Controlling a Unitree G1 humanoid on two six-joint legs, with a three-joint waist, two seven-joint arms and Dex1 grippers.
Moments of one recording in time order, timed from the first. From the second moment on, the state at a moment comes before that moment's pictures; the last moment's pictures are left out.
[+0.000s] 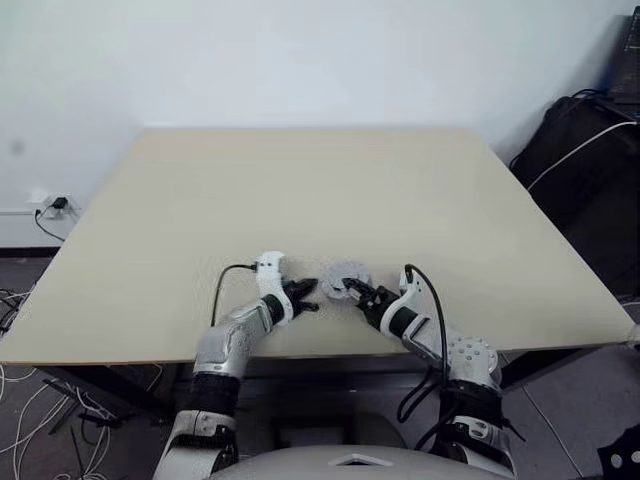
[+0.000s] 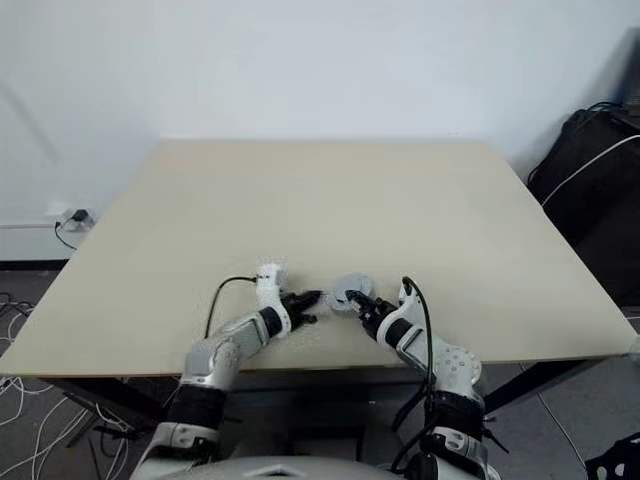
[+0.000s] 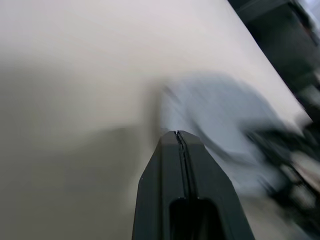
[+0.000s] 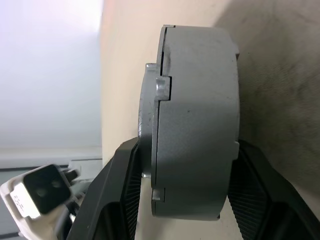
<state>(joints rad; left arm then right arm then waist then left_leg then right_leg) -0.16 -0.06 0.04 0.12 -0.35 0.53 -0.36 -0.18 0.07 -0.48 0.18 0.90 1.07 0.17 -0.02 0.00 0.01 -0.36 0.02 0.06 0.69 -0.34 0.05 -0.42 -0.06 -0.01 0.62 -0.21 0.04</state>
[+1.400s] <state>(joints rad) 0.30 -0.06 0.05 -0.17 -1.30 0.65 -0.39 -0.14 0.04 -0.31 0.03 1.30 1.21 0.16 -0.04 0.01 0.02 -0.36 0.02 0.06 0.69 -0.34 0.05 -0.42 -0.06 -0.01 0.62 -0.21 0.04</state>
